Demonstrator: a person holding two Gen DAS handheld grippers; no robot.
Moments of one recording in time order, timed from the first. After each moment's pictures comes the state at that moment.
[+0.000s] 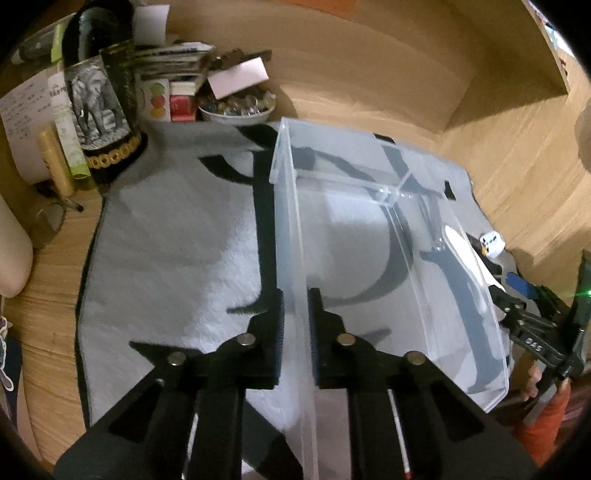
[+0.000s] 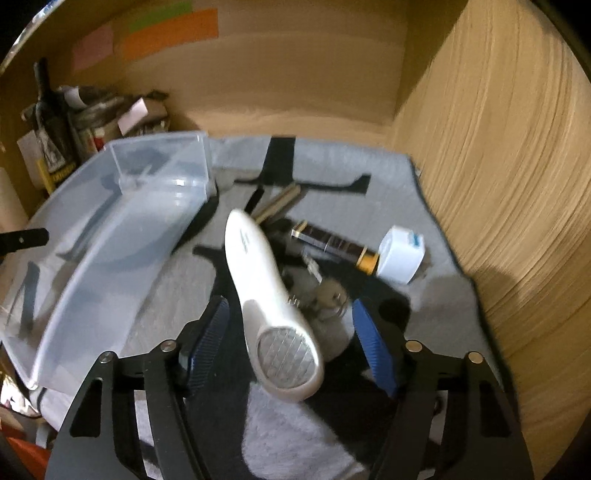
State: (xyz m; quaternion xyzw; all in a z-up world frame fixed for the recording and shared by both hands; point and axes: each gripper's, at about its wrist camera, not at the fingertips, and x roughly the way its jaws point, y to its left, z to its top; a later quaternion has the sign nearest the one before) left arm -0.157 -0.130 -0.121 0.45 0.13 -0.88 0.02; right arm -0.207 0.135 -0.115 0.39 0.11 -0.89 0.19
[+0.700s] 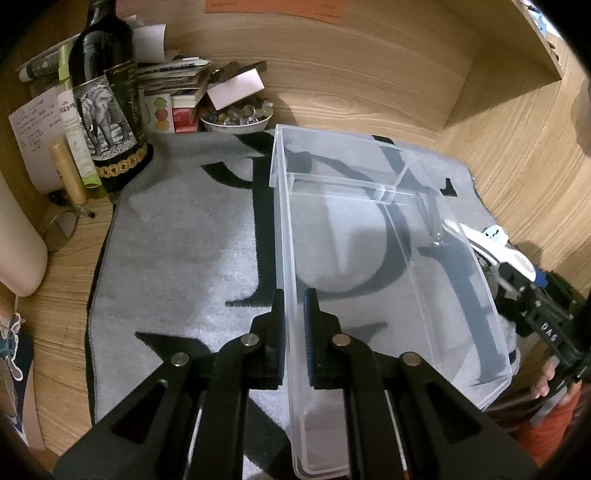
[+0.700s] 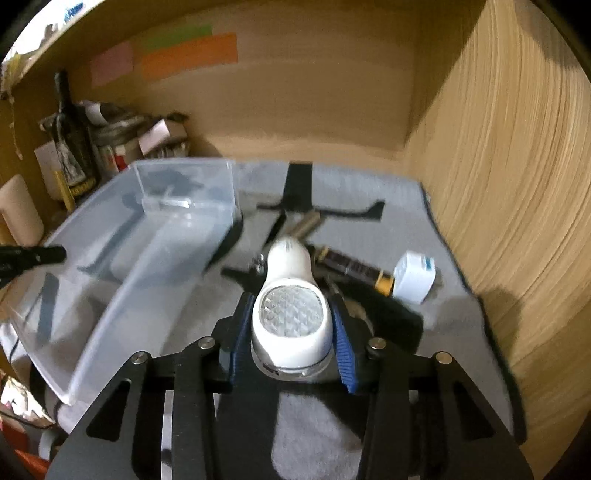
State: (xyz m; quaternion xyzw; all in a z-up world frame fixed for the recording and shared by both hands) left arm -0.151 -0.118 -0.115 0.44 0.11 -0.89 0.04; right arm -0.187 0.127 -0.097 0.33 0.10 -0.91 0.22
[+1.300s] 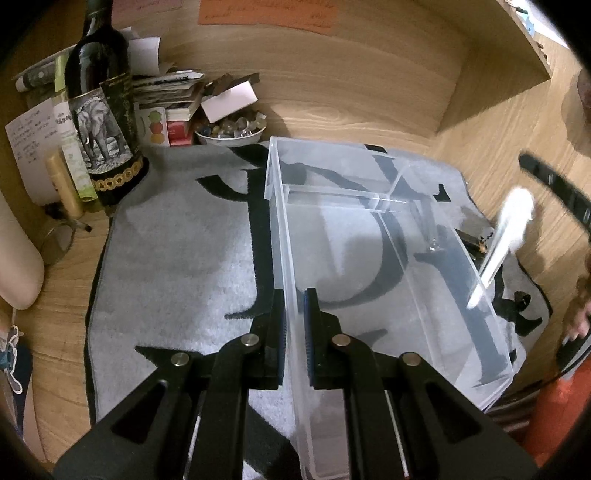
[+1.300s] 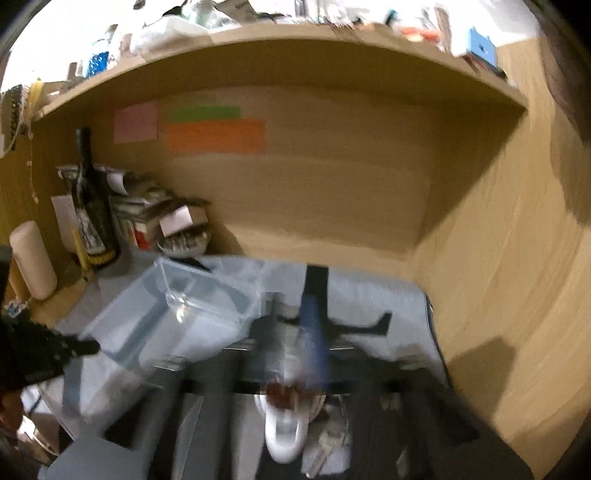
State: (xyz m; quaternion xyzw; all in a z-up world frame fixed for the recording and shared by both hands) left arm -0.150 -0.122 -0.115 0.41 0.10 -0.90 0.03; right arm -0.194 0.088 -0.021 0.22 0.10 -0.94 0.25
